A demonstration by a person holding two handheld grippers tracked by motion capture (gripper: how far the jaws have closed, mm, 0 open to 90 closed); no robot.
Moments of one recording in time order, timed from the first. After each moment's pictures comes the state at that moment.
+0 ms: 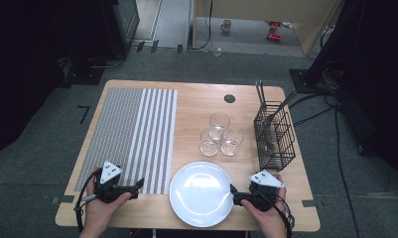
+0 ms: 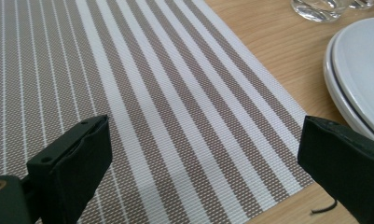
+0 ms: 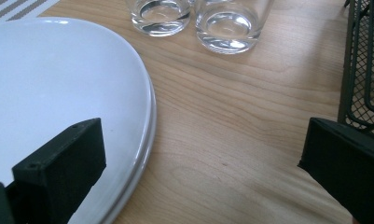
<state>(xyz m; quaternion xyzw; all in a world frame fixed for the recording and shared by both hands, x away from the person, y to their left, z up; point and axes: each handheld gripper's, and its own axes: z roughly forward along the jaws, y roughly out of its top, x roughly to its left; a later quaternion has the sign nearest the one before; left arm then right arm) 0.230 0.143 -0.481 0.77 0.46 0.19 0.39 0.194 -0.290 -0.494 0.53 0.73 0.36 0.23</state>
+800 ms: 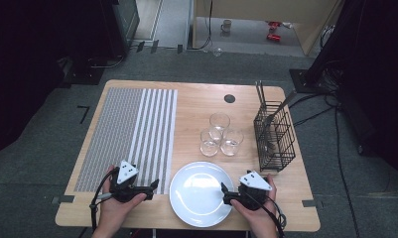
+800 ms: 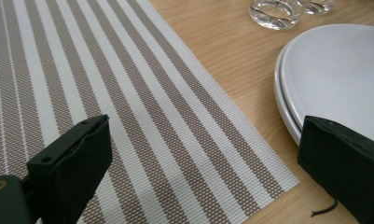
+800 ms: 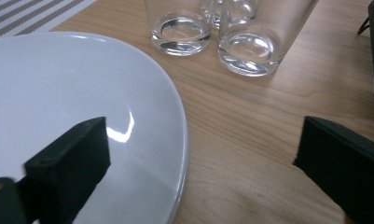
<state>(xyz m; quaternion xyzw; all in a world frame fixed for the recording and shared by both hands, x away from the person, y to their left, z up) 0.230 0.104 -0.479 0.79 0.43 0.18 0.40 0.195 -0.261 -0.498 0.51 0.73 0.38 0.26</state>
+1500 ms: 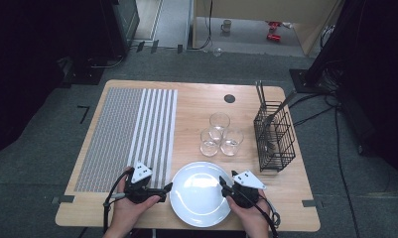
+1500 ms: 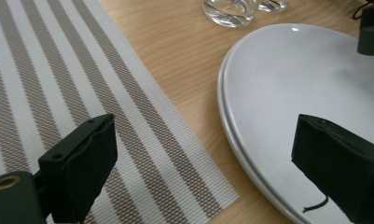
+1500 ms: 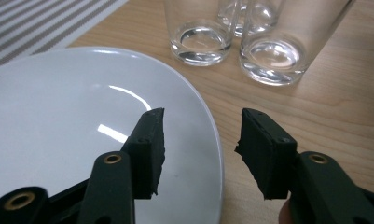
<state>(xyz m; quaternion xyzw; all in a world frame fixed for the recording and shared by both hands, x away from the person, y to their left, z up) 0.229 0.068 -0.482 0.80 0.43 0.12 0.41 0.197 -0.244 -0.497 0.52 0.72 0.39 0.25</state>
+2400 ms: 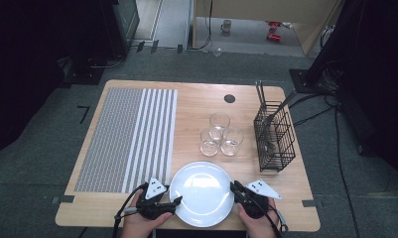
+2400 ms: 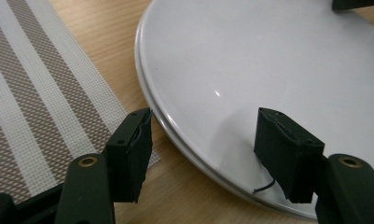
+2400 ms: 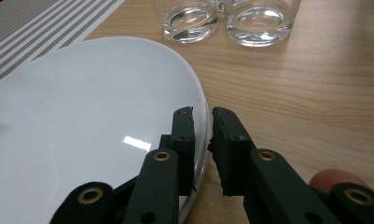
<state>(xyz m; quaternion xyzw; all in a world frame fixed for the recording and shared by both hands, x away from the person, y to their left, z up) 0.195 0.043 -0.505 0.82 0.40 0.08 0.40 0.174 -0.270 -0.508 0.56 0.68 0.43 0.20</state>
